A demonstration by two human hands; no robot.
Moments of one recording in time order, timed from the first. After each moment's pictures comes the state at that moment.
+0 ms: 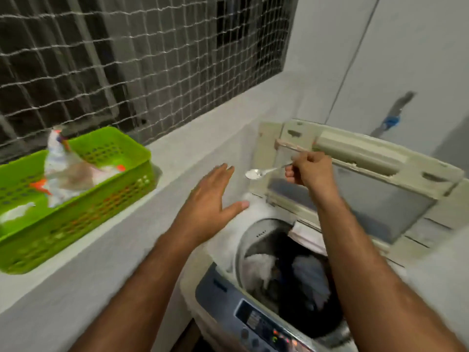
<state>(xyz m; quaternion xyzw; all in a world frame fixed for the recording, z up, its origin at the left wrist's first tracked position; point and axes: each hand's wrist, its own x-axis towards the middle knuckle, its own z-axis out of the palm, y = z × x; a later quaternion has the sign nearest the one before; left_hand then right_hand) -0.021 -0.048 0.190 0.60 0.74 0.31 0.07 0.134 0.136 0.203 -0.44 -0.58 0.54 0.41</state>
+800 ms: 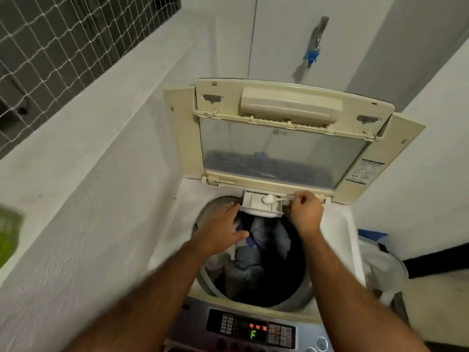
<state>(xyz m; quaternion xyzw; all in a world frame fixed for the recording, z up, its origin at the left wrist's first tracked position) 0.053 0.094 0.009 0.72 0.63 0.09 0.28 0.271 0.160 0.008 -0.77 -0.47 0.26 0.35</state>
